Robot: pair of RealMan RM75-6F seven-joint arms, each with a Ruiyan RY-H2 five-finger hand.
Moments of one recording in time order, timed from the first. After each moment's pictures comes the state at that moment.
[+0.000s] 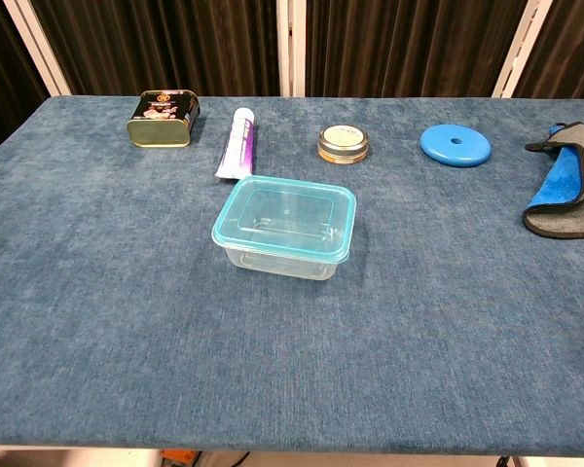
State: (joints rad) left arm -0.08 -1.23 -0.01 -1.65 1.46 1.60 0.30; right arm 0.13 -1.10 0.03 -1.57 -1.58 1.48 0.14
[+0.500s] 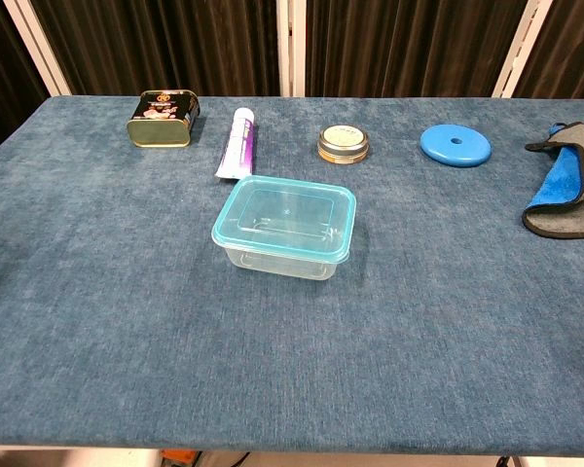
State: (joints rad) left arm -0.14 -1.22 -0.03 -1.67 1.51 1.52 0.29; right arm 0.14 -1.09 0.04 -1.60 -1.61 1.48 0.11
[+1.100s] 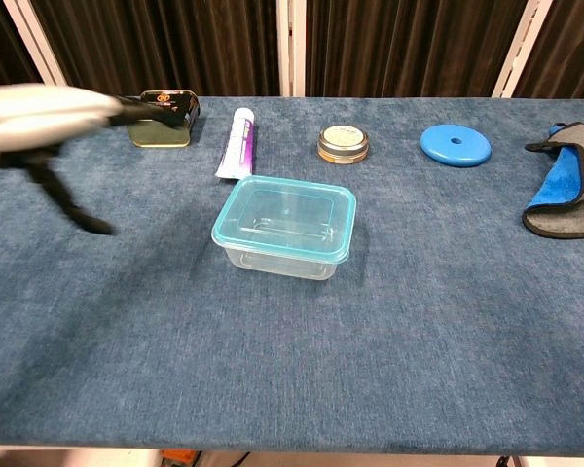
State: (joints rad) left arm -0.64 -1.38 -0.16 -1.63 1.42 0.86 0.22; right arm 0.21 -1.05 0.06 -1.69 -1.64 1.42 0.01
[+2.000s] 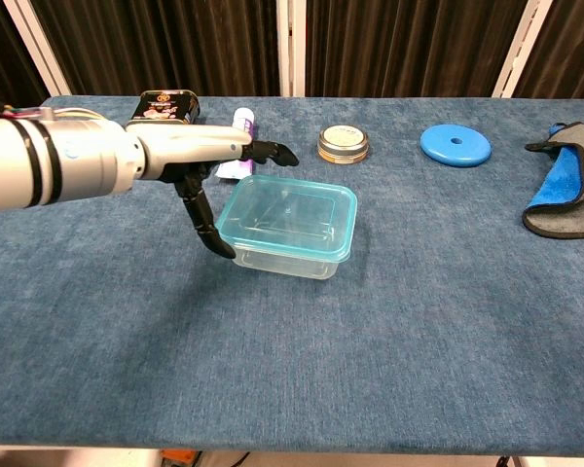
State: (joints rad) left arm -0.92 -1.55 -0.21 -1.56 0.98 0.66 0.32; right arm 0.24 -1.09 0.06 -1.63 -1.62 1.39 0.06
